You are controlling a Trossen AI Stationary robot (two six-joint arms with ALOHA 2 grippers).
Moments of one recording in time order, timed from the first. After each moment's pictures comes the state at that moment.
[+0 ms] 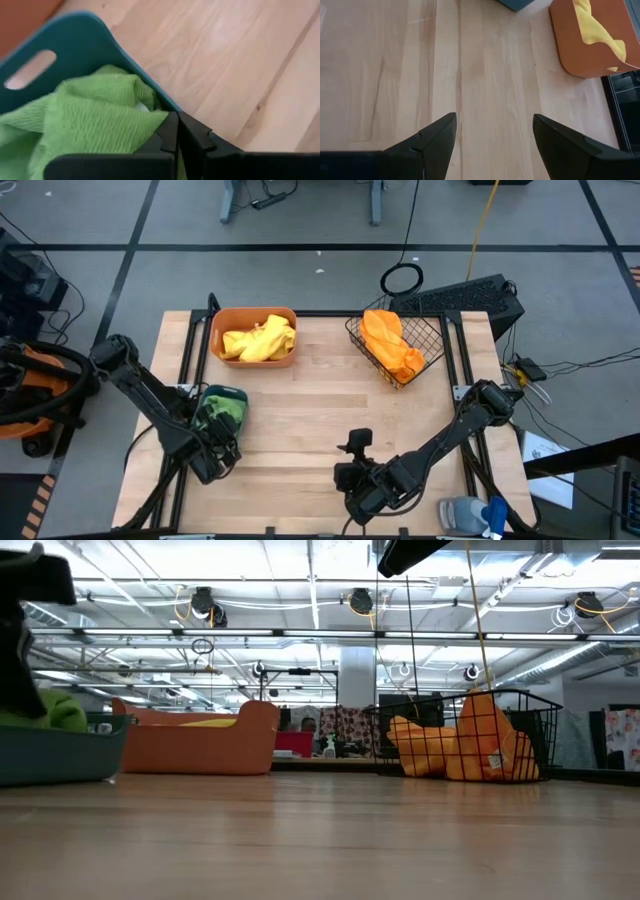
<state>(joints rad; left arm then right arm) -0.86 1.34 0.72 -0.99 -0.56 -1.46 0.64 1.97 1.68 -0.92 0.74 0.43</state>
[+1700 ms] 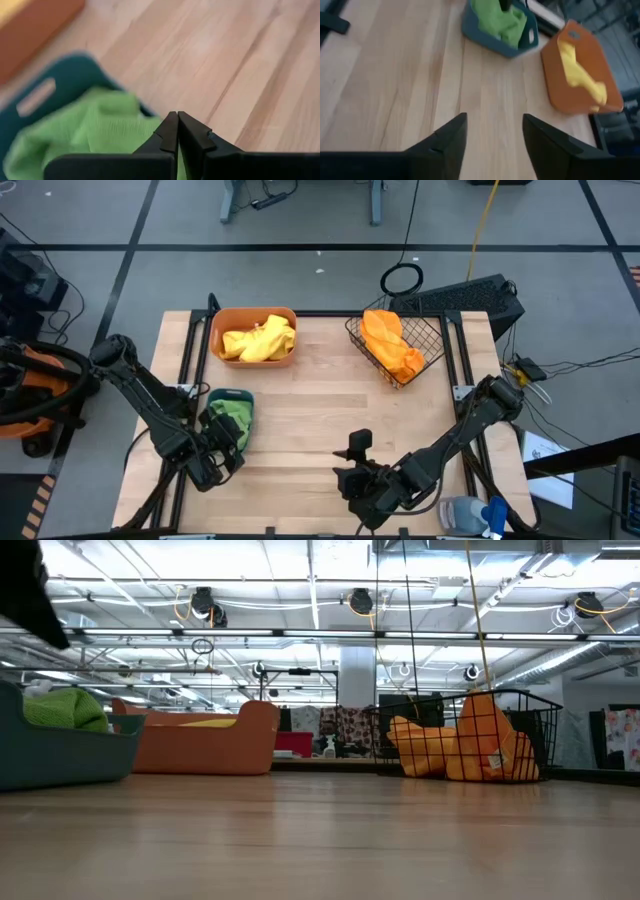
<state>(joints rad) -0.86 1.34 0.92 -1.06 -0.63 -1.47 0.67 1.90 1.68 -0.80 0.79 0.26</state>
